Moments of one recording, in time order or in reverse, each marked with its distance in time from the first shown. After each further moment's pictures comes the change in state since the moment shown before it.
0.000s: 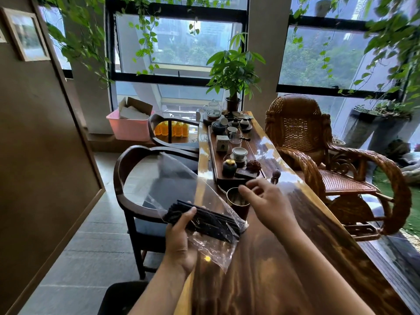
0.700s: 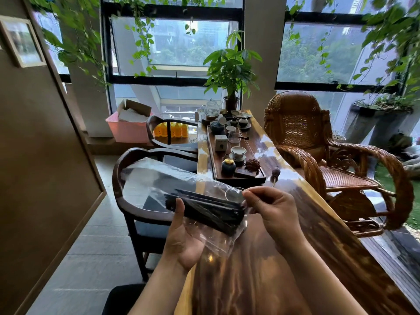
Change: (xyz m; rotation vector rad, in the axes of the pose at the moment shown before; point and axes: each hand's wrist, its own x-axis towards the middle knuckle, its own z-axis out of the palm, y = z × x) left_hand -0.002 0.006 0.012 -0.190 -0.423 -0.202; right_hand -0.019 0.023 0.002 0.662 0.094 -0.170
